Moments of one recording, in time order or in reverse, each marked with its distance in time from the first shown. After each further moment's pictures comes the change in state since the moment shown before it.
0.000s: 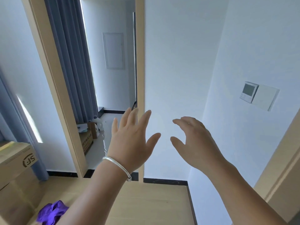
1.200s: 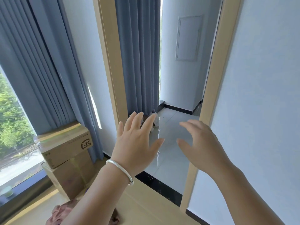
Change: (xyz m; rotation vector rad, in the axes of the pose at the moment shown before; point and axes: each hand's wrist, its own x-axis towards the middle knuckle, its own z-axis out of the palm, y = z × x) left_hand 0.222 -0.184 0.142 0.226 -0.001 -0.441; right_hand 0.343 0.016 0.246 0.329 -0.218 -0.352
